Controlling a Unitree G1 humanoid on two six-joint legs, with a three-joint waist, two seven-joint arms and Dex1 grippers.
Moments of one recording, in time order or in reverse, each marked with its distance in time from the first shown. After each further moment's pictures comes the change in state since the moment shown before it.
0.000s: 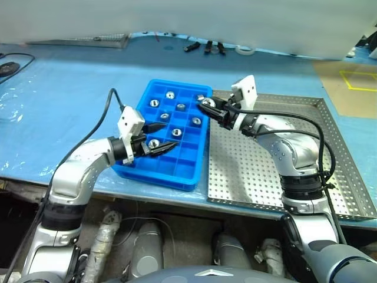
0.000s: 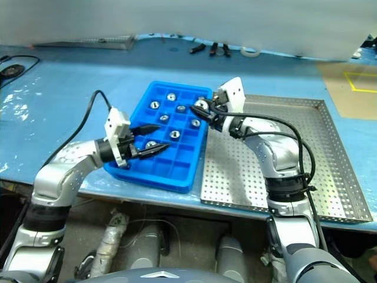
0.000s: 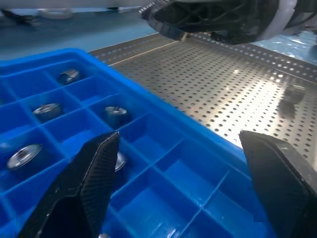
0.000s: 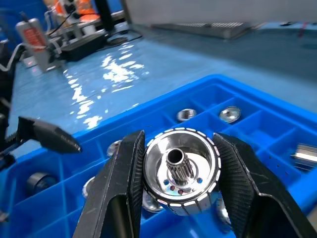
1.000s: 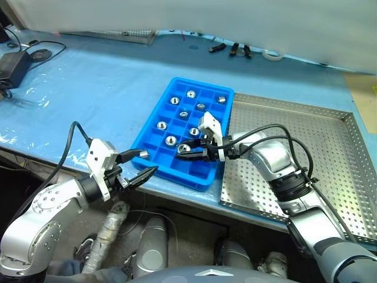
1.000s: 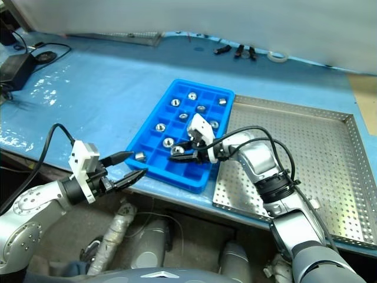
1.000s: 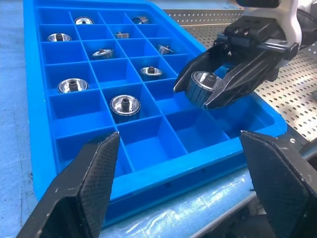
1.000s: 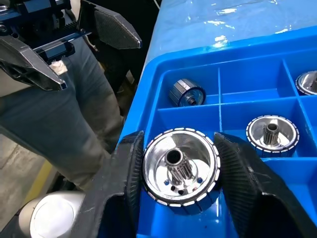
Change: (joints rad) left arm 0.403 0.089 0.157 -0.356 -0.192 0.091 0.186; right arm 0.005 -0.052 0.285 0.134 -0.061 -0.066 0.394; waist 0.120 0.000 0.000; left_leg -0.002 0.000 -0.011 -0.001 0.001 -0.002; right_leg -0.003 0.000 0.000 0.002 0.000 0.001
